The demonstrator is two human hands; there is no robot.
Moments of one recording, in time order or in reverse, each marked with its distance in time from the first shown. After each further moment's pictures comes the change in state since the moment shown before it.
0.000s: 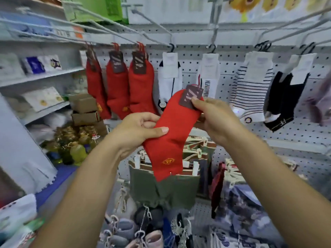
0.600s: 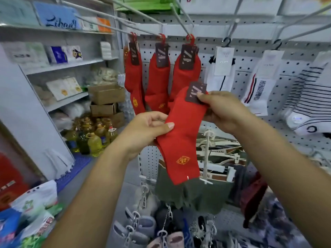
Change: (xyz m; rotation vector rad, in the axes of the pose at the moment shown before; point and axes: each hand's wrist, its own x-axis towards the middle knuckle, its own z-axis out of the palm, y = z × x) left_hand -0.005 -0.023 -0.117 0.030 0.068 0.015; right_hand 0.054 0.013 0.116 -0.091 -0.083 0.072
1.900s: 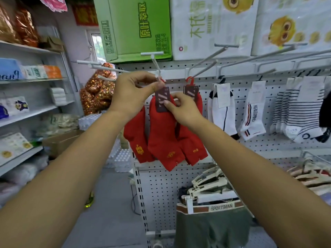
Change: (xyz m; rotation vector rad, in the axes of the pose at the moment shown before) left_hand 0.147 0.123 -0.129 0.334 0.107 0.912; right_hand 0.128 -0.025 0.124 -0.527 0.357 -0.530
